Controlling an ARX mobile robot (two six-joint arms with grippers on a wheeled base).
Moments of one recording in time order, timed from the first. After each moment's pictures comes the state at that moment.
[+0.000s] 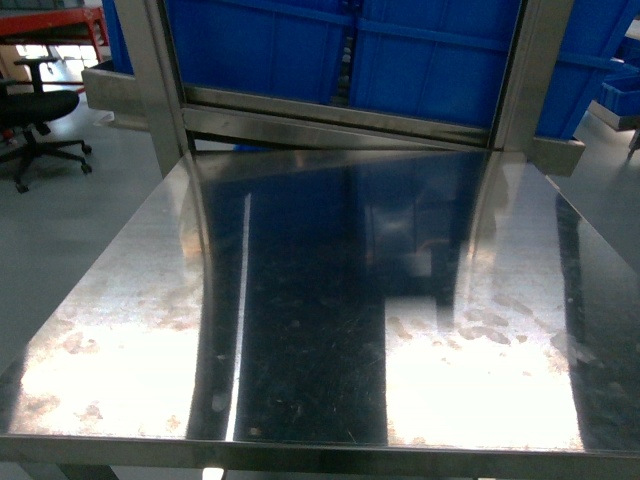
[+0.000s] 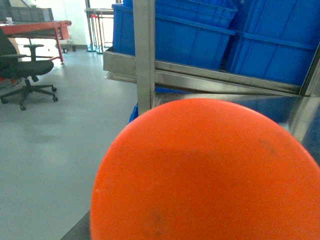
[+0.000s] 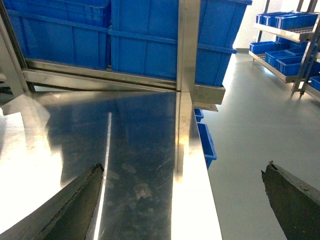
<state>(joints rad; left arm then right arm) 0.00 0.01 0.01 -0.01 0.00 -0.01 0.00 0.00 0.01 0.00 0.00 0.00</state>
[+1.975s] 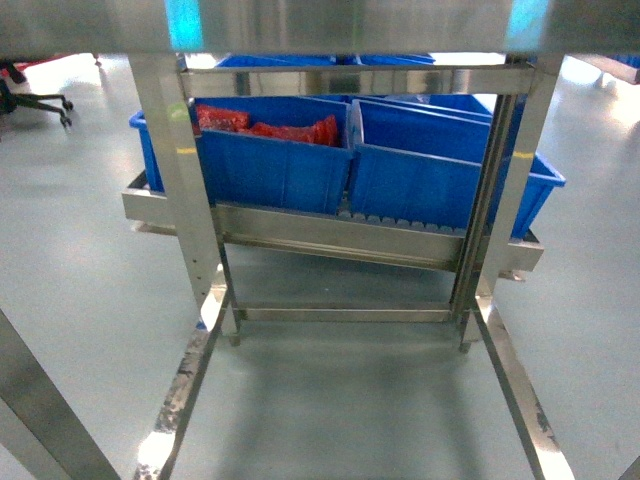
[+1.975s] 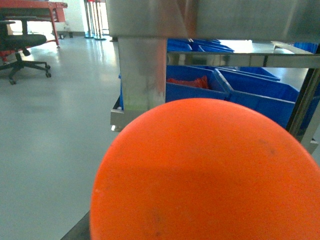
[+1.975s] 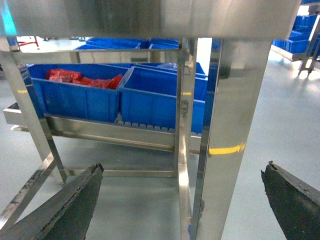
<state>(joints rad) 0.00 0.01 0.01 -0.01 0.00 -0.01 0.00 0.00 0.01 -0.01 0.00 0.00</state>
